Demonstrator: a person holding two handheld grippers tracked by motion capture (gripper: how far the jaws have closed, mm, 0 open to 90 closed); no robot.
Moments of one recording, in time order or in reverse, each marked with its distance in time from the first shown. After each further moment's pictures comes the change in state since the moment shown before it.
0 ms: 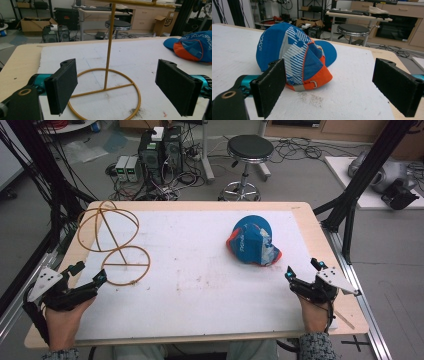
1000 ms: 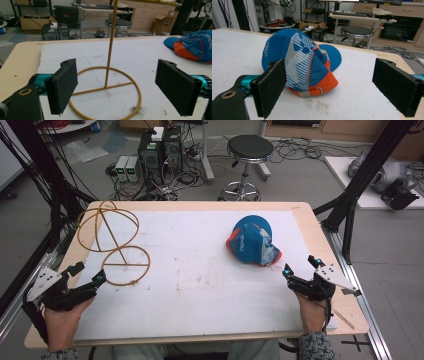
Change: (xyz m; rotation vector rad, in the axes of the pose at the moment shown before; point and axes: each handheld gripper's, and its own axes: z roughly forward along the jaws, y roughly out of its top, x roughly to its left) left arm 0.003 -0.001 -0.001 0.007 0.002 -0.016; right arm 0.005 0.008 0.006 -0.016 0.026 0.021
